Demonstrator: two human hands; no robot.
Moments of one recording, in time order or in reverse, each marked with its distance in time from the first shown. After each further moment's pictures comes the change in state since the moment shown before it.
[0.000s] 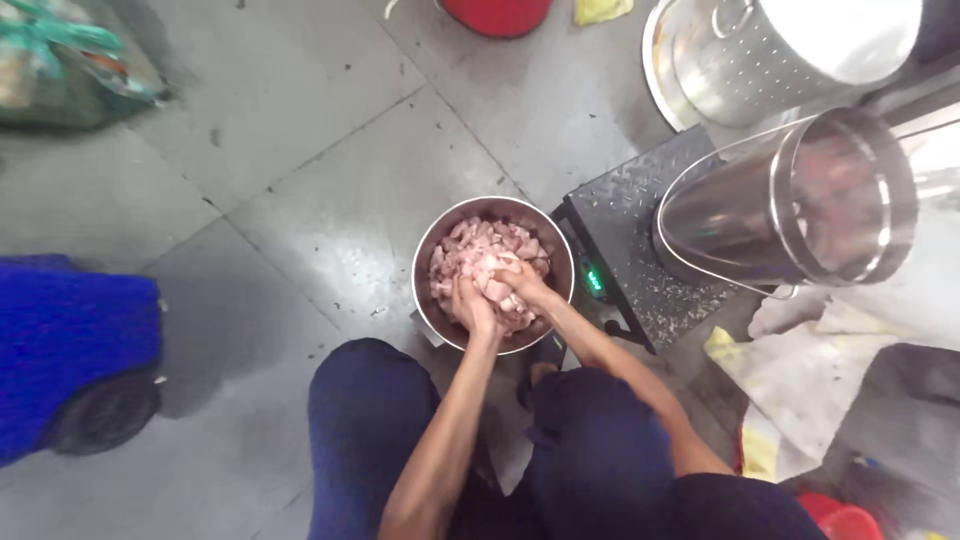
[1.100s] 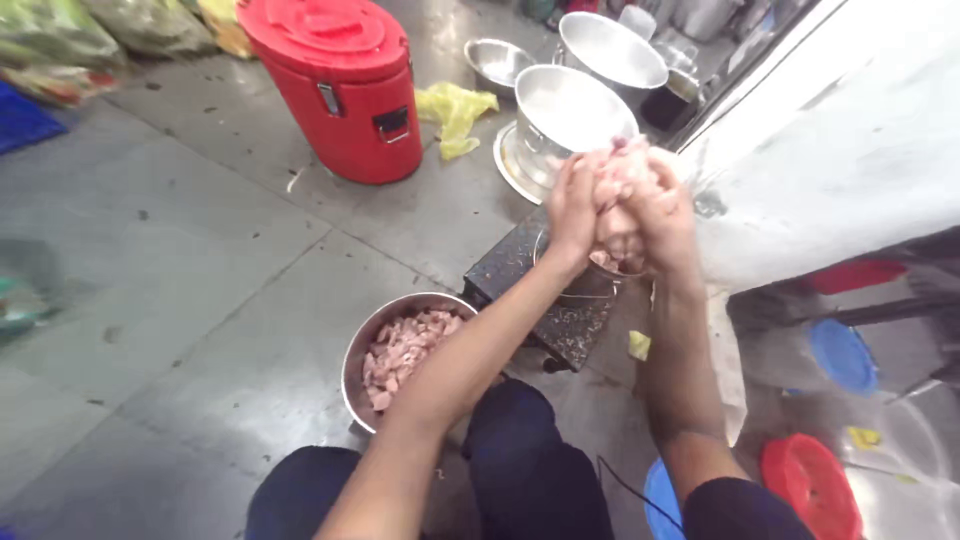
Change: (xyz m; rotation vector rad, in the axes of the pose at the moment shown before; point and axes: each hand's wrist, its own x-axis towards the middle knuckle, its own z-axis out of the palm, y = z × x) left_hand -0.245 0.176 0.259 -0.112 -1.223 0.151; right_hand -0.281 -0.281 -0.157 -0.344 0.767 -0.769
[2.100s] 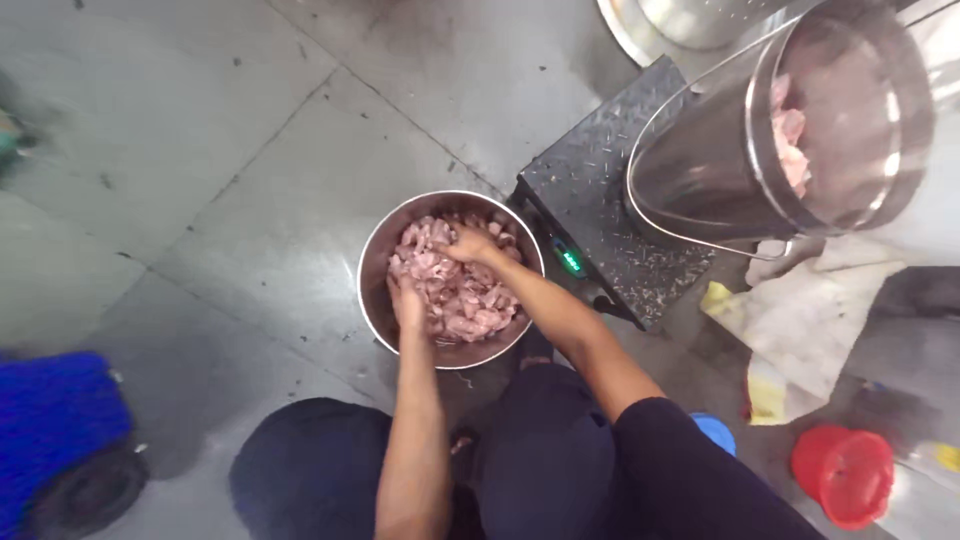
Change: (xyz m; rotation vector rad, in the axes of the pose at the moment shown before) left_hand -0.191 -0.157 -0.410 0.688 0.939 -0.578; right_hand -0.096 0.334 0.380 -0.517 -0.997 0.484
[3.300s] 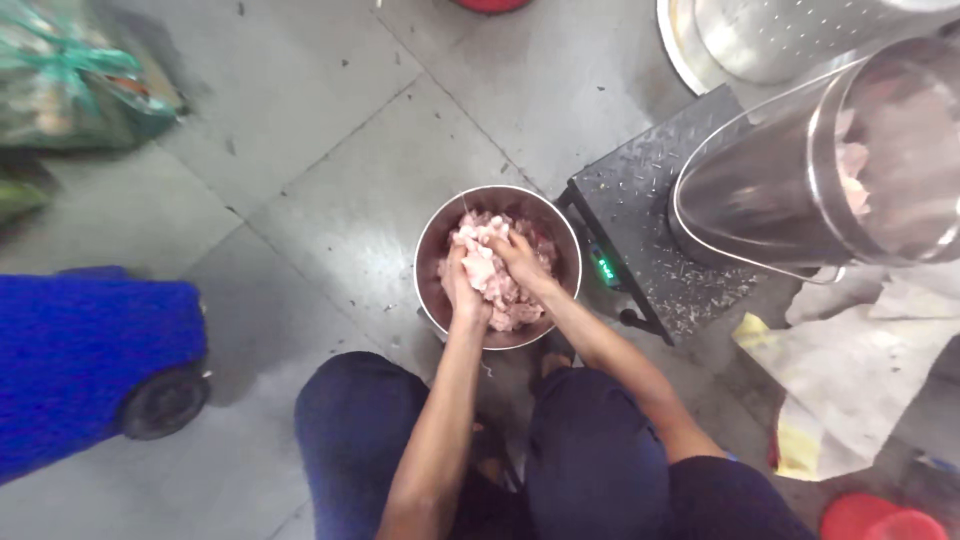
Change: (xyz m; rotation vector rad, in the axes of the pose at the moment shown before) left_hand -0.064 0.052 0.008 -0.828 -0.126 0.087; right_hand -0.113 -0.044 -0.001 0.884 0.113 -0.153
